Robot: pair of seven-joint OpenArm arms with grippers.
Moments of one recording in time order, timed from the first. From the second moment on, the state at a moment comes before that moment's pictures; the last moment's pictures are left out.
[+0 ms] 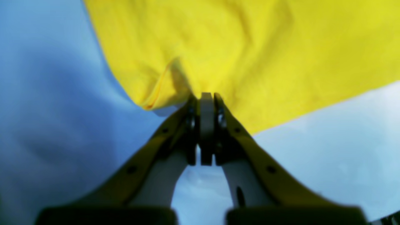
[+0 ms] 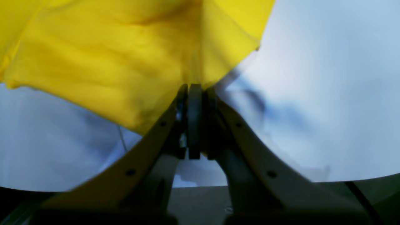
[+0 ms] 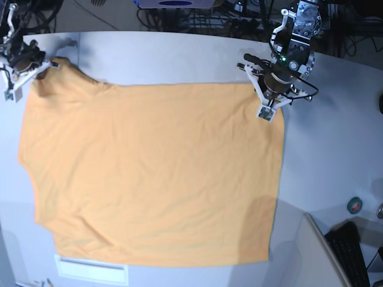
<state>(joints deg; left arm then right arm) 18.8 -14.8 5.3 90.3 5.2 -7.5 39.8 -22.6 10.8 27.6 85.4 20.6 18.4 -47.6</state>
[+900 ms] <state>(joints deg) 32.0 -12.6 -19.7 87.9 -40.7 -7.4 34.0 -23.0 3.5 49.9 90.9 20.6 35.0 -47.4</state>
